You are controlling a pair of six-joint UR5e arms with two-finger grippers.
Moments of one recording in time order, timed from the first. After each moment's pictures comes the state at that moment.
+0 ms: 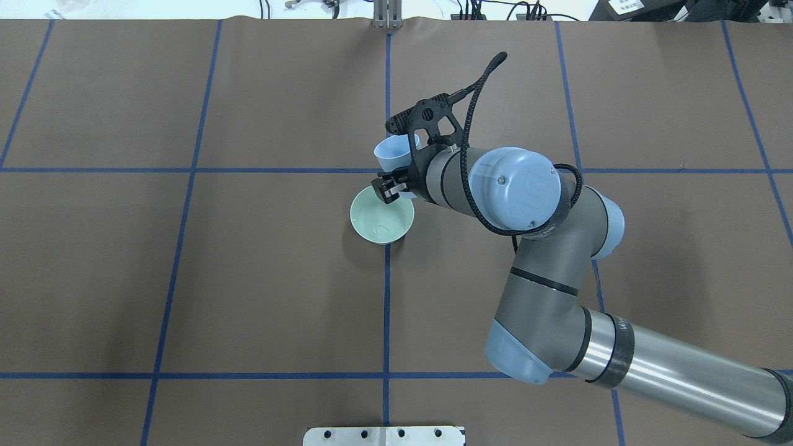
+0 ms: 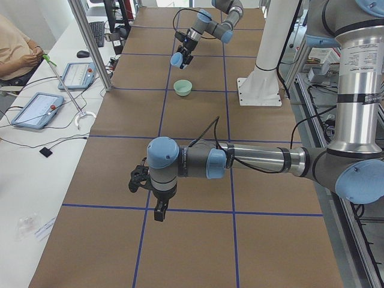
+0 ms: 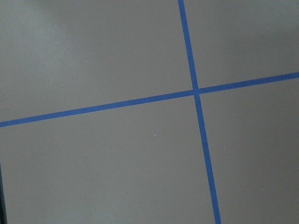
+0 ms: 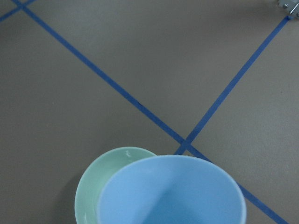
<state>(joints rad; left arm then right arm) -1.65 -1.53 -1.69 -1.54 -2.28 0.18 0.50 -0.97 1.75 -1.08 1.48 0.82</state>
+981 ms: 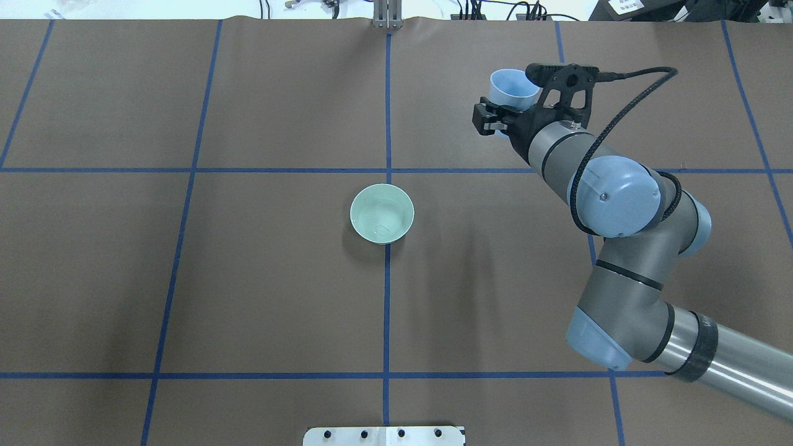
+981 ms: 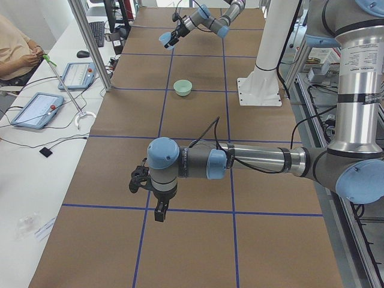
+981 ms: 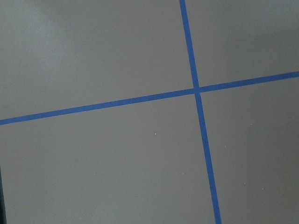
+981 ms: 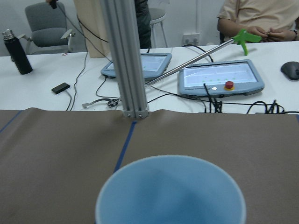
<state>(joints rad) -1.65 -1.53 -1.69 -1.55 -2.28 0.18 0.59 -1.20 1.82 -0.98 1.14 1.14</state>
